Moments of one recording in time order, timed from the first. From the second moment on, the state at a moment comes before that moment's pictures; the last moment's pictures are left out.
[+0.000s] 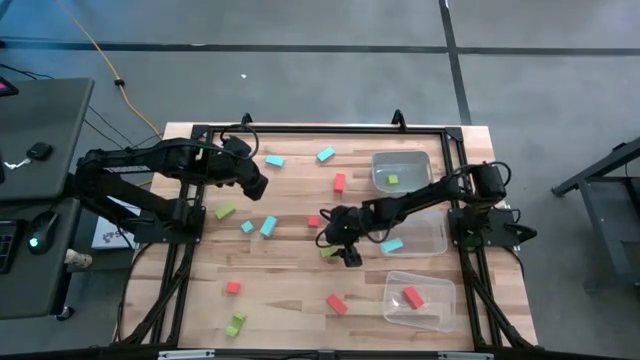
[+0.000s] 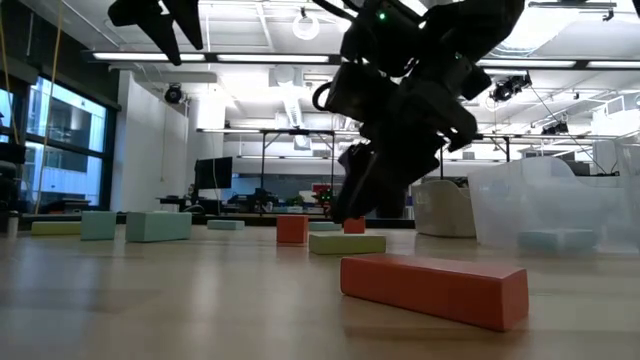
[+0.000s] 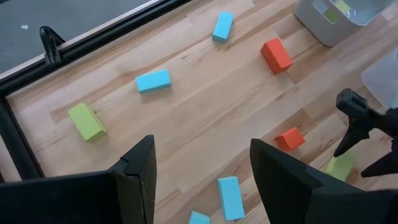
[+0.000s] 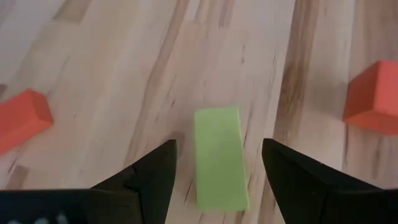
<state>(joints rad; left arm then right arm) 0.13 1.20 1.36 -1.28 -0.46 -0.87 0.09 1.87 1.03 -0.07 -0.21 -0.08</state>
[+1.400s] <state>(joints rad) 0.13 1.20 1.36 -1.28 -0.46 -0.86 0.07 1.90 1.03 -0.11 -0.23 -0.03</state>
